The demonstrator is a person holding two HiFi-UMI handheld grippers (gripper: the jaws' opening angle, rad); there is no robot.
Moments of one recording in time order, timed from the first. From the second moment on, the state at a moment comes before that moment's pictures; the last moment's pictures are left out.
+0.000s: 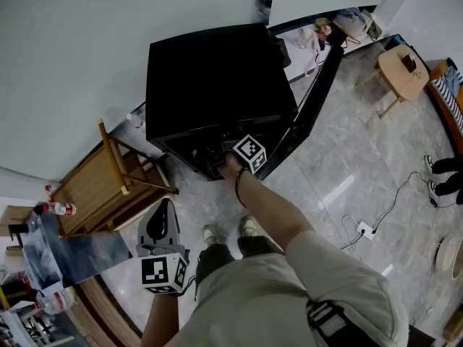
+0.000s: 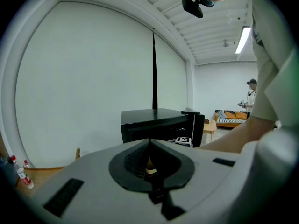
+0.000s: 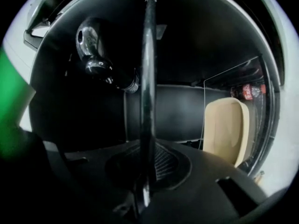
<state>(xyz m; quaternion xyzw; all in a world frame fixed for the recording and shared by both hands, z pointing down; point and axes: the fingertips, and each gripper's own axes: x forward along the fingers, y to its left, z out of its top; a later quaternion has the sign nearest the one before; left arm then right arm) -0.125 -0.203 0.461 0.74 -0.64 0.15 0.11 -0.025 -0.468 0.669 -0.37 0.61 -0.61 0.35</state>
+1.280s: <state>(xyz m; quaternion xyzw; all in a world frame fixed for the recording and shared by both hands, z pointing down) -0.140 -0.213 0.436 0.79 -0.59 0.14 0.09 -0.010 -0.392 0.667 -0.39 0.60 -0.62 0.33</state>
